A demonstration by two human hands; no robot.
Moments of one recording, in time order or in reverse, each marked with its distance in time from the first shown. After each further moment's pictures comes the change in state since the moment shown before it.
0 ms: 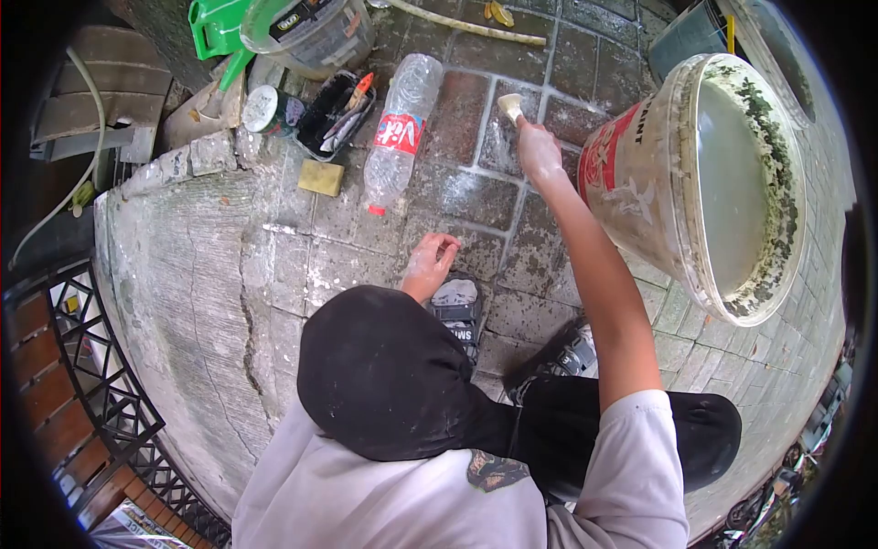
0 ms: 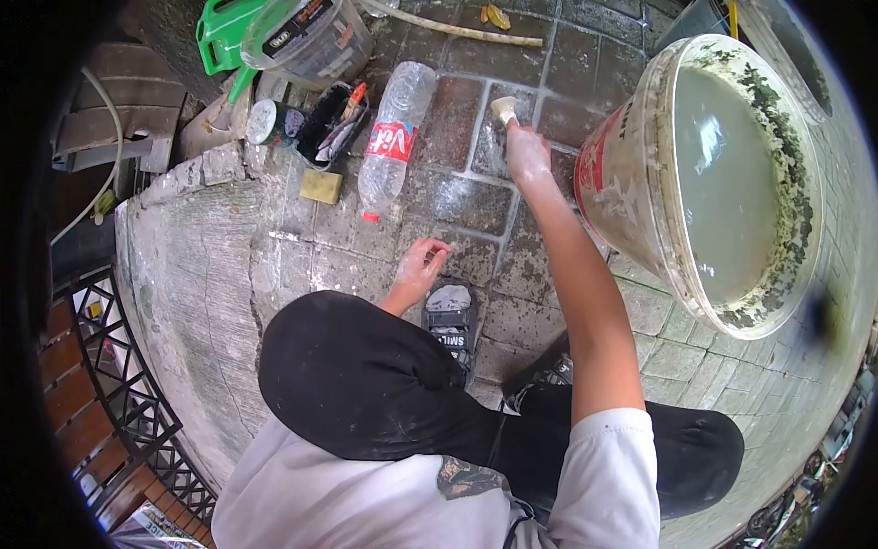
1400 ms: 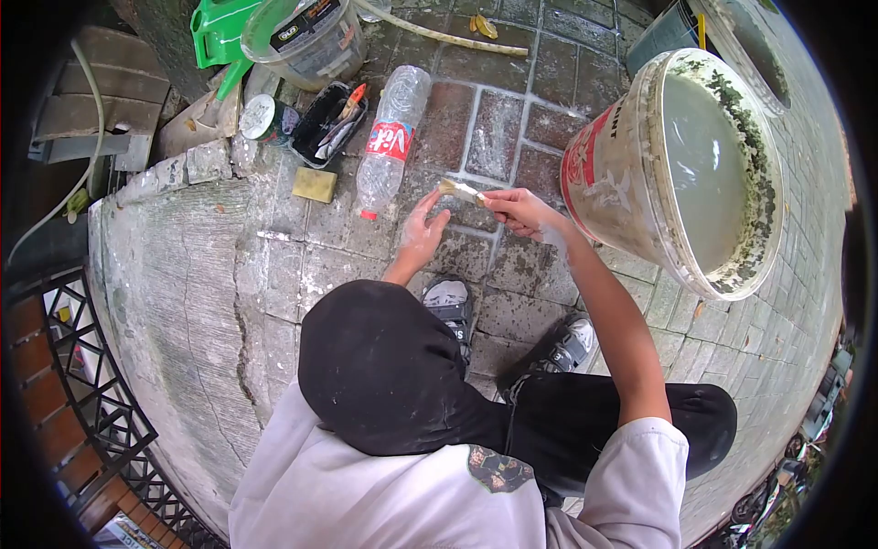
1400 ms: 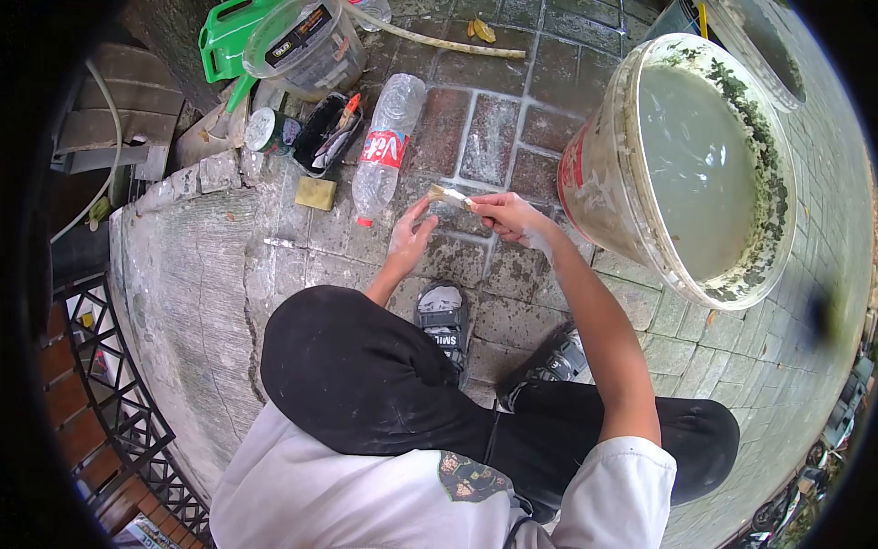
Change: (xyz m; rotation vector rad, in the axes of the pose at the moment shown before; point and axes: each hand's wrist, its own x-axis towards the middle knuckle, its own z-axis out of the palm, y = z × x) left_hand 0.051 0.012 -0.006 -0.266 0.100 0.083; right_hand -0.095 0.010 -0.022 1.206 -0.841 0.256
